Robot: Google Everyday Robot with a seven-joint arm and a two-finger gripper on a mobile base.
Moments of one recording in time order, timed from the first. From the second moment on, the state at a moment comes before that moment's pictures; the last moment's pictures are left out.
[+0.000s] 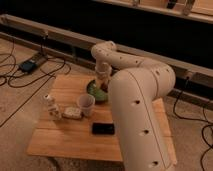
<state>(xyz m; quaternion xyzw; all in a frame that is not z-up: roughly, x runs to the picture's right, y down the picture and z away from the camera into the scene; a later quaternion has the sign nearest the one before) -0.008 -0.021 0.919 -0.31 0.12 0.42 0.85</state>
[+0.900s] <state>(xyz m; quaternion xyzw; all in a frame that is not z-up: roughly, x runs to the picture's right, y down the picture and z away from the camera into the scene) -0.017 -0.025 0.891 -0.29 0.09 0.40 0.86</state>
